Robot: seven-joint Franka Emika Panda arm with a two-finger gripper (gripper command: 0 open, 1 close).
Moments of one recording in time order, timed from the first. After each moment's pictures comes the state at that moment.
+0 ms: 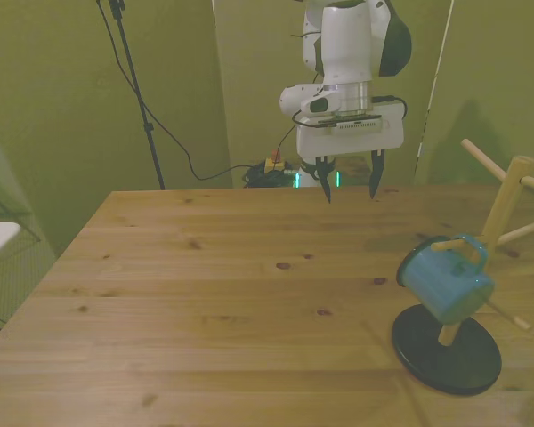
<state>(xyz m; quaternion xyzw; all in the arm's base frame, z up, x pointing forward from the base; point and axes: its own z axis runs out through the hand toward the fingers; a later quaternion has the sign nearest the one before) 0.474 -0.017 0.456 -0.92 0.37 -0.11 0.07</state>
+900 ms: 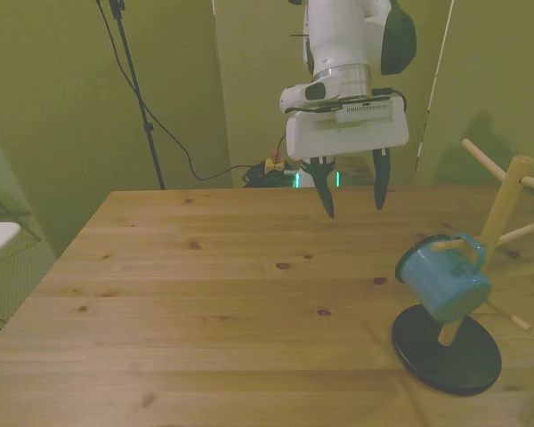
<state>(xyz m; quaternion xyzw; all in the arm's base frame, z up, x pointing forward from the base) 0.557 -0.042 0.498 -0.93 0.26 -0.23 0.11</state>
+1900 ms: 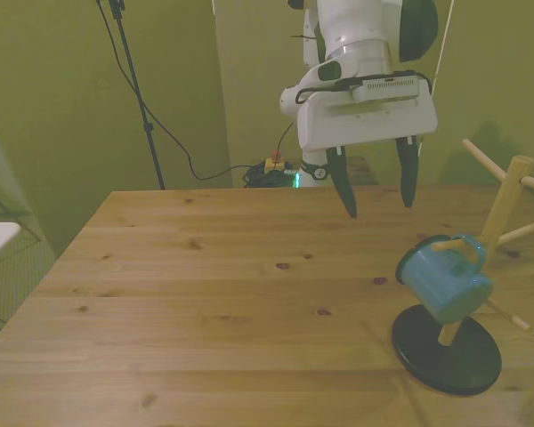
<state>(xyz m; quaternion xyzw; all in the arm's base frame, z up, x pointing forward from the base) 0.611 -0.032 0.525 -0.92 0.27 -0.25 0.13</state>
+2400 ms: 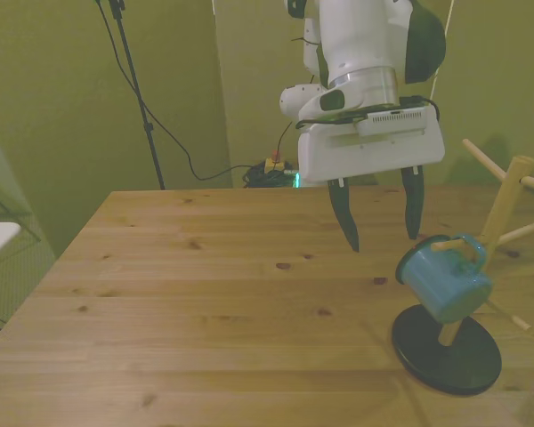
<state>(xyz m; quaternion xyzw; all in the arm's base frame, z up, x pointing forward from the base) 0.651 -0.033 0.504 -0.92 0.27 -0.25 0.13</state>
